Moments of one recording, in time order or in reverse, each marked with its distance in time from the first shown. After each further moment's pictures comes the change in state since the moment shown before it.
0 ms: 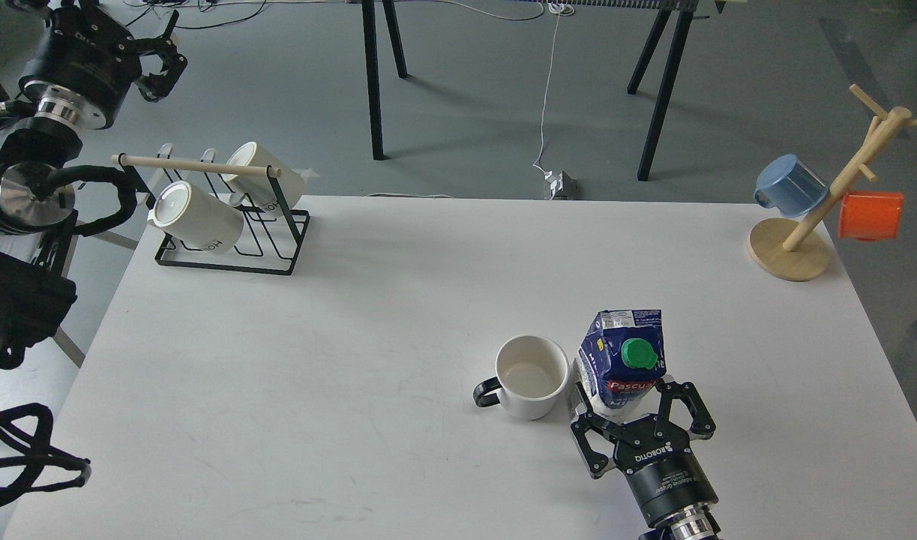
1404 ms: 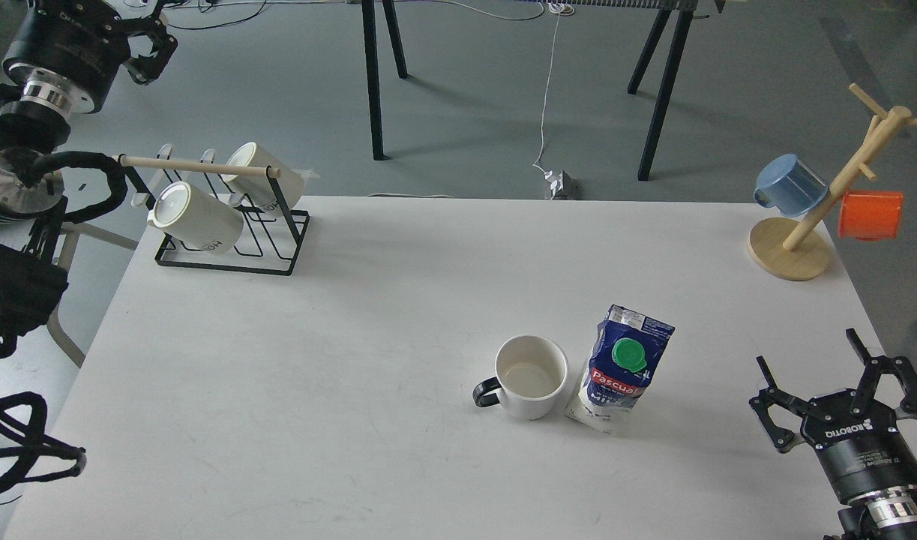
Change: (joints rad) left arm -0.023 0.013 -0.003 0.007 -0.014 -0.021 -0.002; right arm -0.027 -0.350 0.367 0.099 0.002 0.000 -0.010
